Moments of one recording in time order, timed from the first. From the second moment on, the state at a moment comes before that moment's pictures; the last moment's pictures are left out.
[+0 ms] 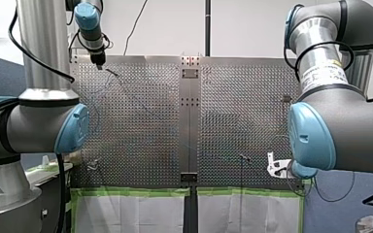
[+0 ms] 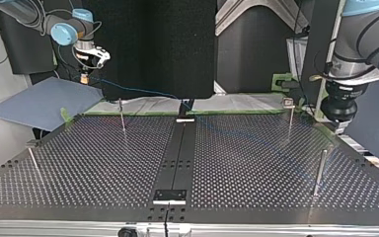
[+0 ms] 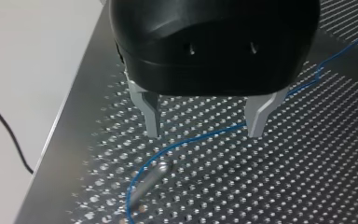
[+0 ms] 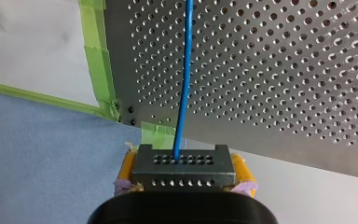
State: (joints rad) left arm 0.14 -1.38 -1.65 -3.63 -1.64 -1.64; right arm 1.61 -0.80 1.99 -0.92 1.48 1.45
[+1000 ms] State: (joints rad) left arm 0.13 -1.38 -1.65 -3.67 -1.66 -1.64; right arm 1.61 -0.80 1.99 -0.92 1.48 1.45
